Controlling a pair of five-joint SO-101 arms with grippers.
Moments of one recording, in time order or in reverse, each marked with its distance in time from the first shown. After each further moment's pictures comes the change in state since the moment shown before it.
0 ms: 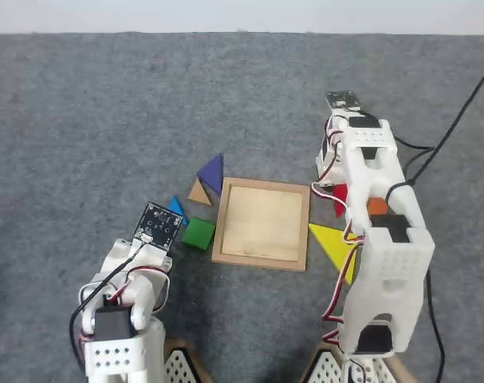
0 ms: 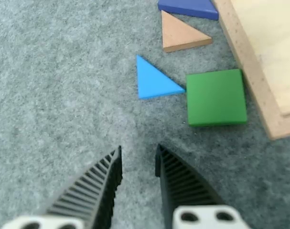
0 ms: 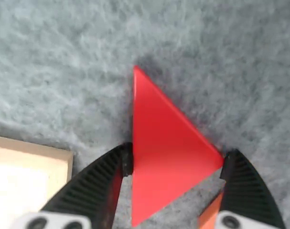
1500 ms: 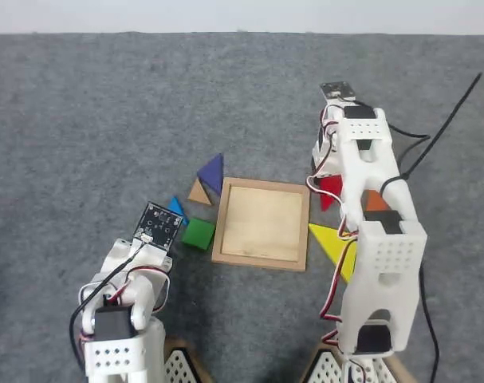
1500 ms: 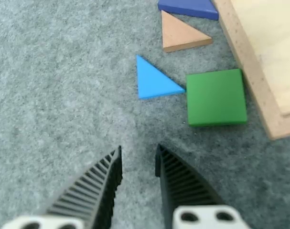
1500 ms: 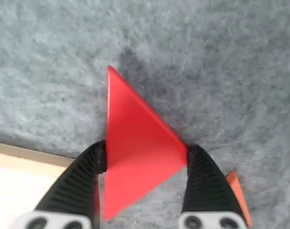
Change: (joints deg) left arm 0.0 0.0 0.0 0.0 -0.1; right arm -2.3 2.8 -9.1 5.3 0.1
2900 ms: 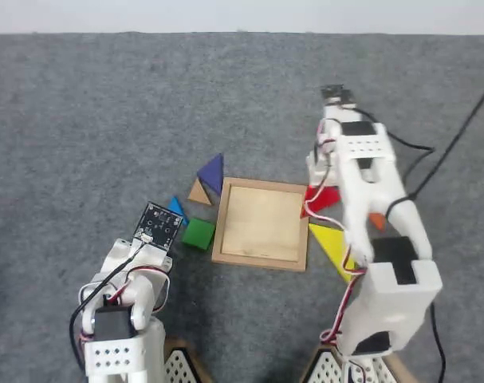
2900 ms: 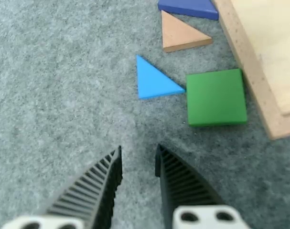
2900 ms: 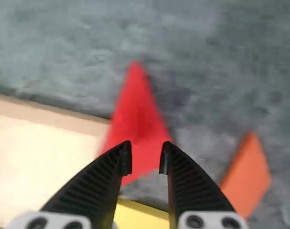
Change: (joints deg) left arm 0.0 0.0 0.0 0.0 0.0; right arm -3.6 -20.0 23.1 -7.5 -3.7
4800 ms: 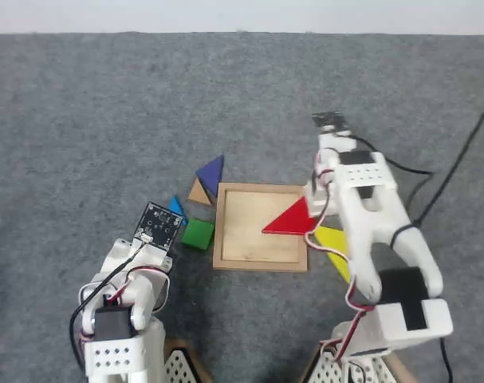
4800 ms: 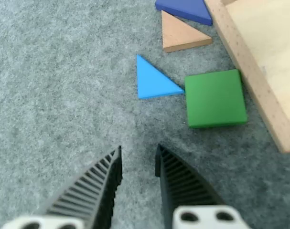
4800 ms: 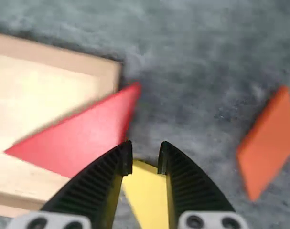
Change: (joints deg) left arm 0.0 0.0 0.0 0.0 0.0; right arm -2.5 -14.2 20.5 -4.9 2.3
